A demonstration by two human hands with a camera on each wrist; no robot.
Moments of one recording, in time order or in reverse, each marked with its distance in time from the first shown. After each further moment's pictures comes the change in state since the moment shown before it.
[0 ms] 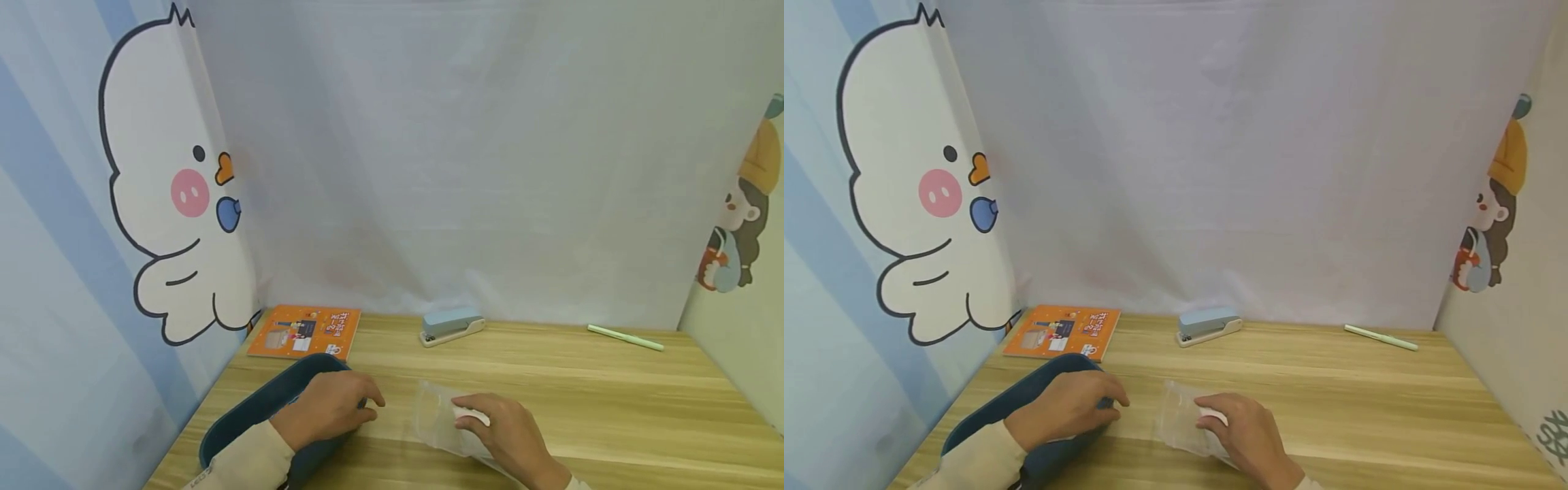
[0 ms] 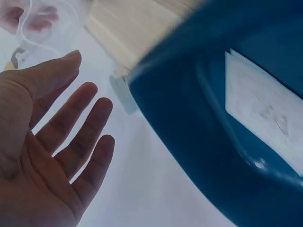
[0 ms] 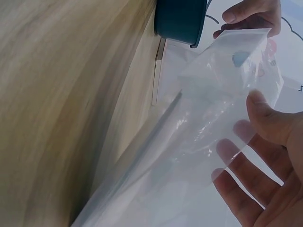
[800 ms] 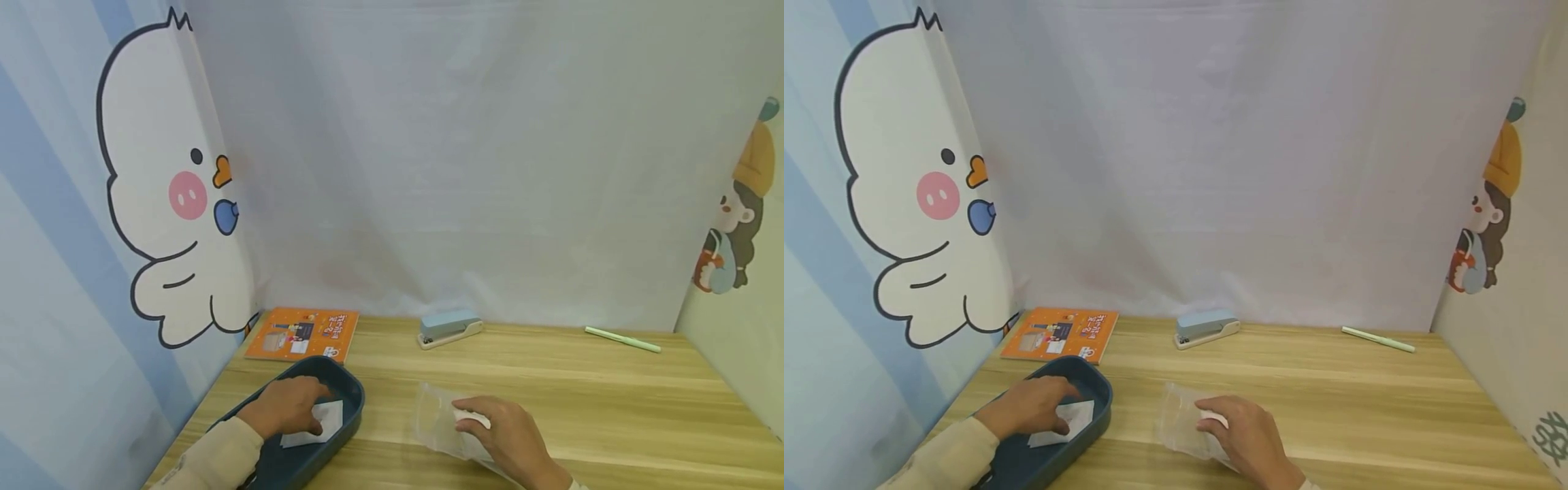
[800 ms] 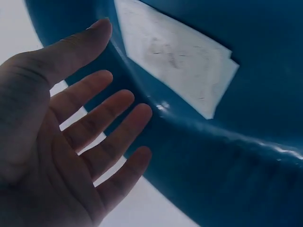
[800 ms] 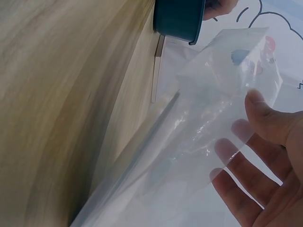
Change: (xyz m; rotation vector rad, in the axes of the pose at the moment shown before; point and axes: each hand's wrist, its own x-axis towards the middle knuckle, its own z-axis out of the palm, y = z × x) left_hand -0.020 -0.061 0.007 -0.003 -0.234 -0.335; right_hand -0.001 -0.001 -0.005 0.014 -0.046 0.091
